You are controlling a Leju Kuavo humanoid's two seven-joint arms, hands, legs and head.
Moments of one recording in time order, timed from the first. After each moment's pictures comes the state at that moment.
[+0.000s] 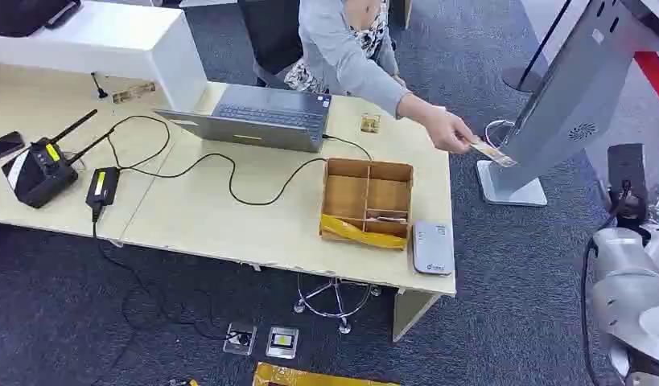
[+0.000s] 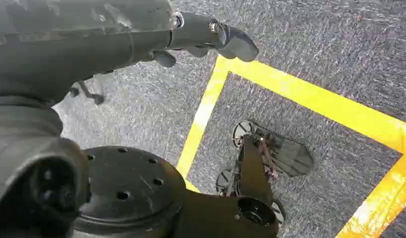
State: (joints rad) left arm -0.13 0.05 -1.07 -0.20 1.21 0.41 -0.05; right arm -1.06 -0.26 -1.10 -0.06 1.51 -0.53 -0.42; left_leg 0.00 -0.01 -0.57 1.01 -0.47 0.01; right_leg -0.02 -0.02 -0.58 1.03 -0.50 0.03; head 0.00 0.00
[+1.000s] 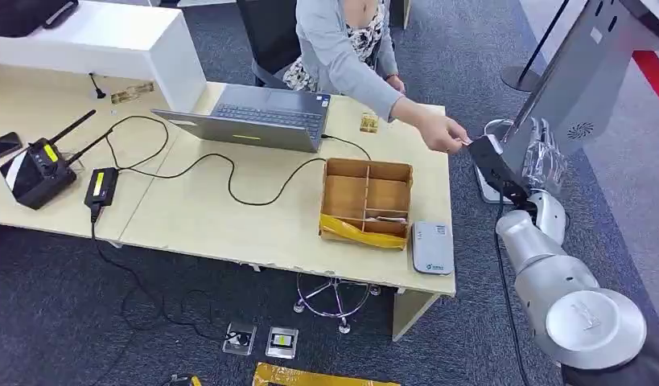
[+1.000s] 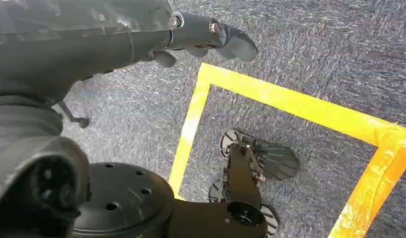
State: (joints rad) left arm -0.14 0.07 -1.10 -0.20 1.14 0.39 -0.07; right arm -1.04 -0.03 -0.62 -0.04 1.51 -0.61 -0.37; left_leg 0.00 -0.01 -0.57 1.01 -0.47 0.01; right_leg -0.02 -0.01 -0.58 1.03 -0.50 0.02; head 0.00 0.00
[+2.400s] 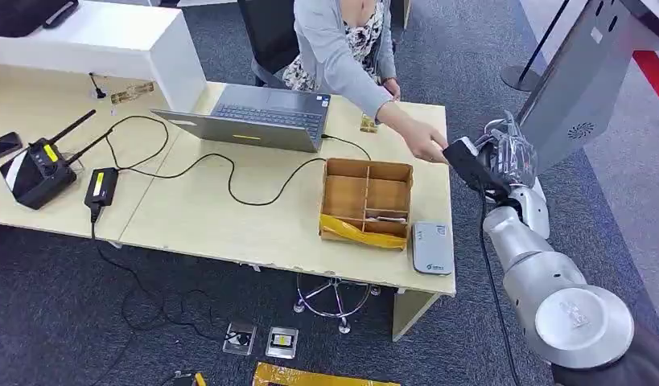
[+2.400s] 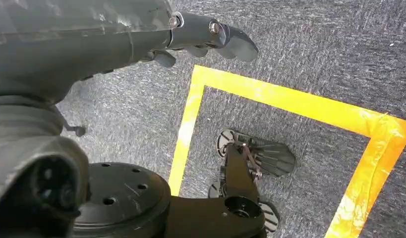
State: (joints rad) left arm -0.16 0.07 -1.12 -0.20 1.11 0.38 -0.07; right arm -1.05 0.01 -0.61 -0.04 1.51 -0.52 -0.52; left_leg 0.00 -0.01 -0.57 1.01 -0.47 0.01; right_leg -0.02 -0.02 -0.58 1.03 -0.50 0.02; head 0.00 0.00
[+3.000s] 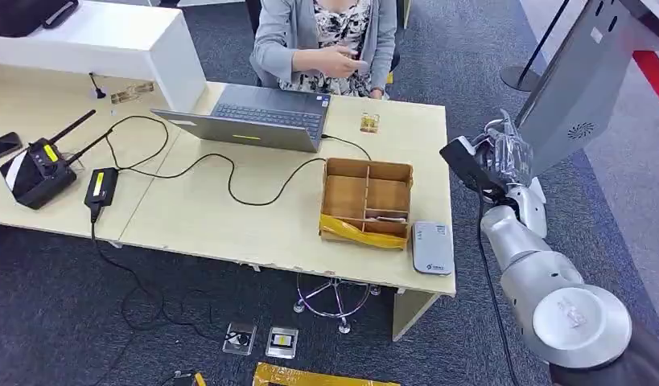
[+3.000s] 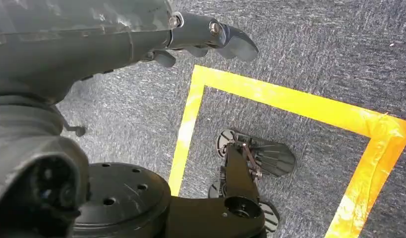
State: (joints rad) left arm -0.16 0.07 -1.12 -0.20 1.11 0.38 -0.07; right arm -1.05 0.02 -0.61 -0.04 1.51 -0.52 -0.52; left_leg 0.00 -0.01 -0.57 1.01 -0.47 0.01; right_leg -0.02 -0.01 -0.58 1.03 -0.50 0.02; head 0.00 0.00
